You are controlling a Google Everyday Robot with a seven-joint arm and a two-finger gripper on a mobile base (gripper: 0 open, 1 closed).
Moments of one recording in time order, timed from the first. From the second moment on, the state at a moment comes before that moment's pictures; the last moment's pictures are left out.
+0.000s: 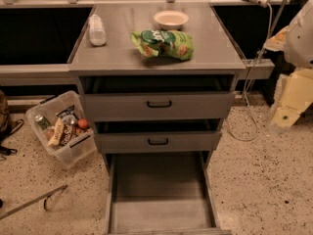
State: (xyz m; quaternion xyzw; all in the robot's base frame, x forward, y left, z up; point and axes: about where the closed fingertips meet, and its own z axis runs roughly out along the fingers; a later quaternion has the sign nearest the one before) arm 0.438 -0.217 0.976 -0.60 0.78 -0.03 0.16
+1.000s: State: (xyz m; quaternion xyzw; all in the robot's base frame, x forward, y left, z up) arm 0.532 -0.206 0.953 -0.62 0.75 -0.08 0.22
